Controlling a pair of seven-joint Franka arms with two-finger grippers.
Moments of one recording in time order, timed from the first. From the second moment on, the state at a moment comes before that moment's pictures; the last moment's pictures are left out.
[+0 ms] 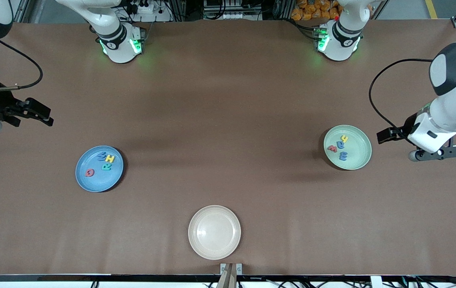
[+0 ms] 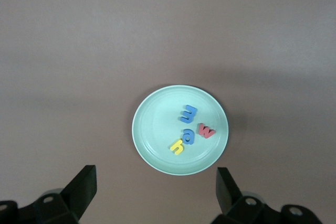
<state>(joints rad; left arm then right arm) 0.22 0.14 -0.29 -1.79 0.07 1.87 -0.16 -0.05 0.02 0.06 -1.65 0.04 1.71 0.02</state>
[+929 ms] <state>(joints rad) 0.00 0.01 -0.05 -1.64 0.07 1.63 -0.15 -0.05 0.03 0.06 -1.65 0.04 1.71 0.02</state>
